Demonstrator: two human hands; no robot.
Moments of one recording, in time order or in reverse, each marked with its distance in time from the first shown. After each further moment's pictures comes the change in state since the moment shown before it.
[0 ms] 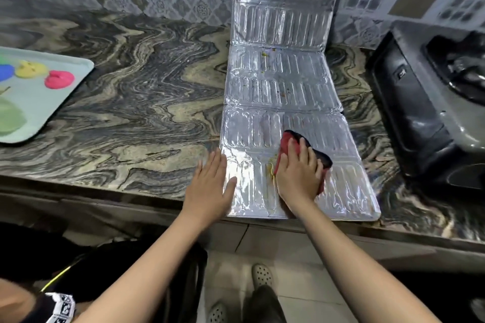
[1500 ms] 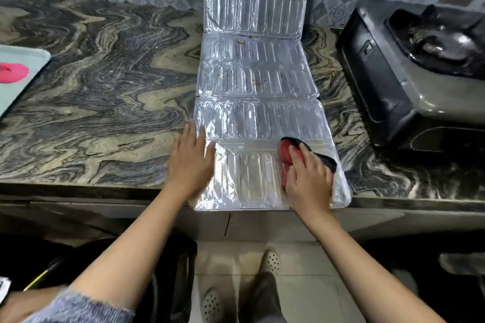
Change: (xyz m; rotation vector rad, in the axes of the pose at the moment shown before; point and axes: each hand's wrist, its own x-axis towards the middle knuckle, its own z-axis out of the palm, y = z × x) left_hand 0.027 0.009 0.002 -0.020 0.062 -0.062; right_hand -0.052 0.069 -0.025 -0.059 0.007 -0.082
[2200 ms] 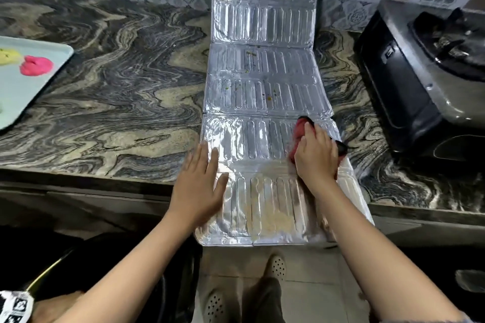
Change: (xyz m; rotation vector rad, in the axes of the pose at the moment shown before) left_hand -0.051 -0.017 0.006 0.138 -0.003 0.114; right_hand 0.065 -0.019 0.006 0.034 0.049 0.070
